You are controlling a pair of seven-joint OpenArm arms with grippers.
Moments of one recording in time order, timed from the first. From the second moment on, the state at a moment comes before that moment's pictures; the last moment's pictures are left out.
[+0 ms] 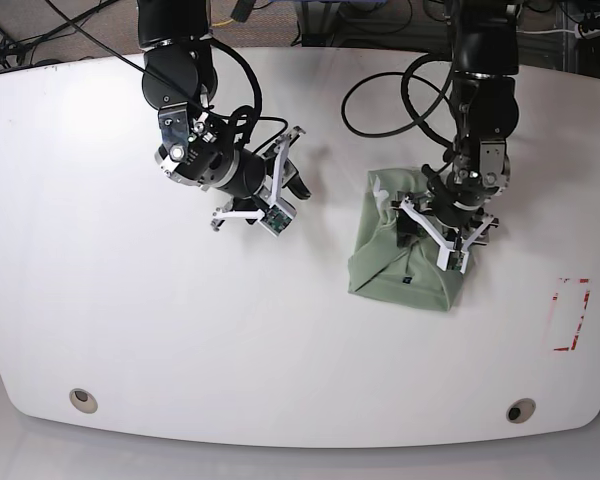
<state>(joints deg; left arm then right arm) -3.2 -7.8 -2.2 80.2 -8.4 -11.8 32.8 -2.3 2.4 -7.2 100.3 9.2 41.0 -51.0</state>
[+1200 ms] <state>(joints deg) 10.4 -39.7 -35.8 69.4 -12.8 -36.9 33.1 -6.1 2.4 -4.7 110.7 9.2 41.0 -52.0</state>
